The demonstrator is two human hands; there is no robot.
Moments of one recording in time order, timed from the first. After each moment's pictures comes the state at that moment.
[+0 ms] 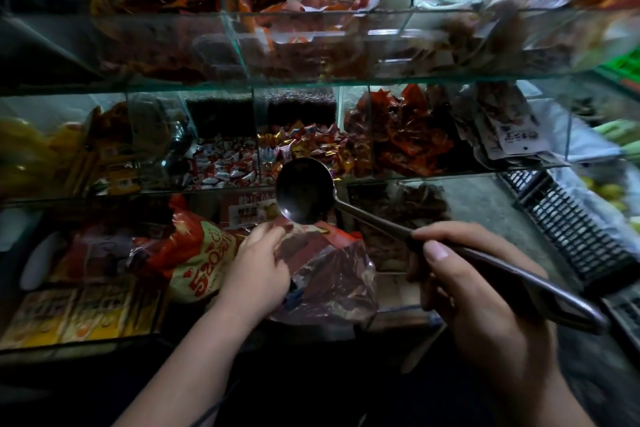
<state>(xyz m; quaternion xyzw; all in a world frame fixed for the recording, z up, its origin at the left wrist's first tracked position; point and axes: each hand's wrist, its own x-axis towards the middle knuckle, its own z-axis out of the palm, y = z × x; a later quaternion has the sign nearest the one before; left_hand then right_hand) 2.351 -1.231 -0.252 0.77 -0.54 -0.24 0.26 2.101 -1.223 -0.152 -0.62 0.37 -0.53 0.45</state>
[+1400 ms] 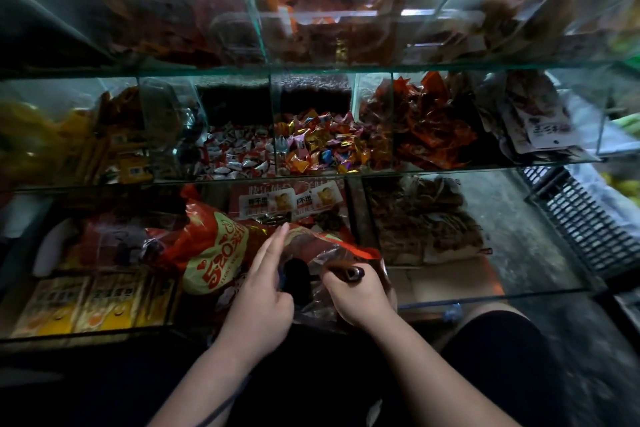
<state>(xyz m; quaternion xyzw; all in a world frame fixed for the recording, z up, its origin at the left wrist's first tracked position) 2.364 -1.193 -0.295 0.68 -0.51 -0.36 0.38 2.204 -1.276 -0.323 -0.63 0.60 -0.17 0.47</state>
